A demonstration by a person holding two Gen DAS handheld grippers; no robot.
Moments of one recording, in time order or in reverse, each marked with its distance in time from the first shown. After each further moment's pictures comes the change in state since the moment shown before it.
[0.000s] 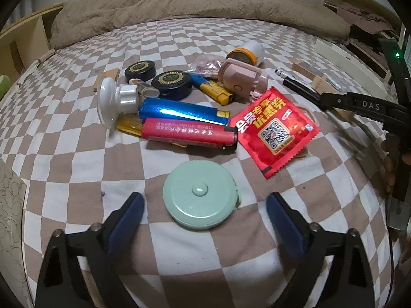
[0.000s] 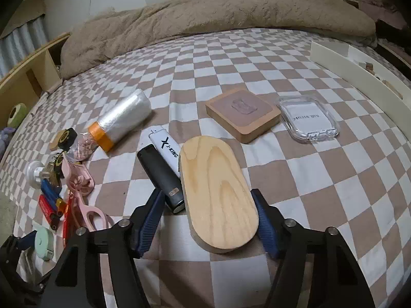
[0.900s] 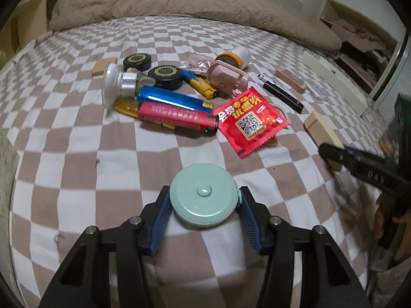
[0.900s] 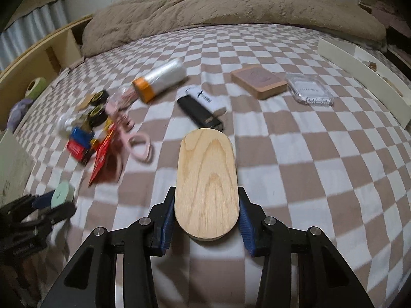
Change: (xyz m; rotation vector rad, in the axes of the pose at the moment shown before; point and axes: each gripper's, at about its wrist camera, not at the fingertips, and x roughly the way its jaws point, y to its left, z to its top) left arm -0.027 0.011 -0.018 -0.108 0.017 -0.151; right arm -0.049 0.019 -0.057 -0.075 0.069 0.039
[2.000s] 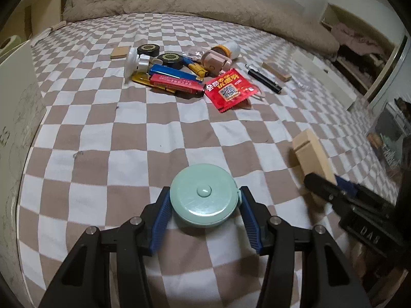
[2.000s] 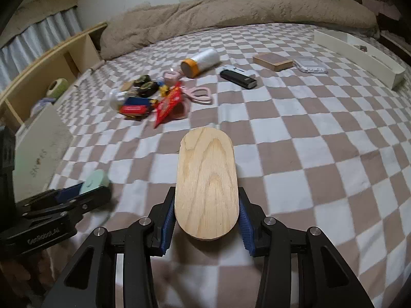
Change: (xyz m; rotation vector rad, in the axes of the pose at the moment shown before) left arm -0.057 -0.017 -0.055 -0.037 -0.010 0.016; right arm -0.064 0.062 -0.087 0.060 -0.052 0.080
